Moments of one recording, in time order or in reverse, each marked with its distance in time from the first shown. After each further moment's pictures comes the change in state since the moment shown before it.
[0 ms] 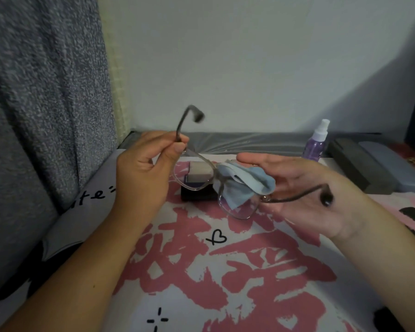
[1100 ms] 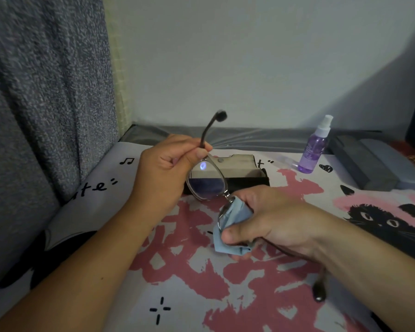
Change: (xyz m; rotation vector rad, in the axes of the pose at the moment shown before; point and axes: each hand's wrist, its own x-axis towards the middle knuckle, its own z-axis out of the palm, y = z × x) left_hand -0.006 0.005 0.012 -0.170 -0.153 -0.109; right_hand 0.004 0.044 0.019 -0.779 -0.055 0.171
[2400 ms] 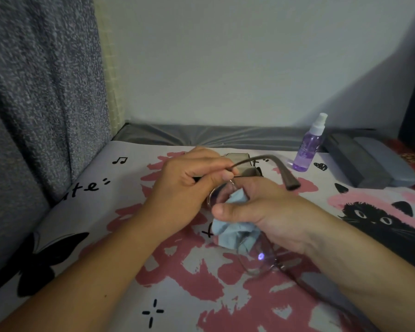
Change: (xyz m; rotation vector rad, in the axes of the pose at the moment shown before) left_hand -0.014 0.012 0.022 -0.072 -0.251 0.034; right_hand -0.003 -0.013 0.006 0.126 0.127 -0.038
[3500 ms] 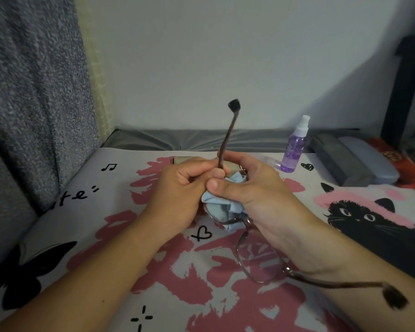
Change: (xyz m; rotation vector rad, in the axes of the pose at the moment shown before) left_hand 0.003 0.007 0.019 -0.273 0.070 -0.287; right_hand 0.006 0.000 0.000 0.276 0.350 -0.194
